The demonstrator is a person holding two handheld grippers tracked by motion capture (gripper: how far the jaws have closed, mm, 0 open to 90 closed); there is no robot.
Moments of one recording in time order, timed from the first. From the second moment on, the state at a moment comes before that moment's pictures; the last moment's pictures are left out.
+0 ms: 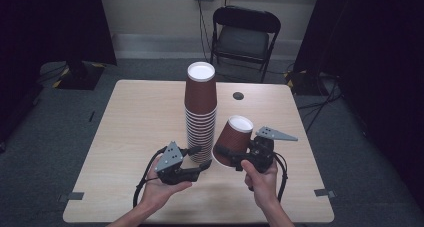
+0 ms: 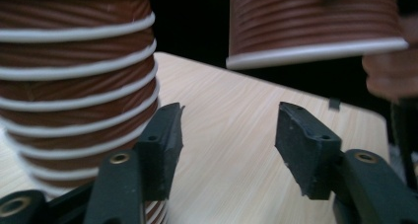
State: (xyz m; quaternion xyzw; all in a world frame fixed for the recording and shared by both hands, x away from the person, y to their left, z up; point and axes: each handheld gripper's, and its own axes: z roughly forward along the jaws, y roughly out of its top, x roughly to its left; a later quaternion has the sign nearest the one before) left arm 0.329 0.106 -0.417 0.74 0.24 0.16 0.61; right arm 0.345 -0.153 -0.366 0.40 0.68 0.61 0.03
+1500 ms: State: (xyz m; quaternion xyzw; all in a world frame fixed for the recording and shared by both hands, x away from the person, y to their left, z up) left arm 0.322 0.098 -0.425 0.66 0.19 0.31 0.66; right arm 0.343 -0.109 -0.374 0.40 0.69 0.60 -0.06
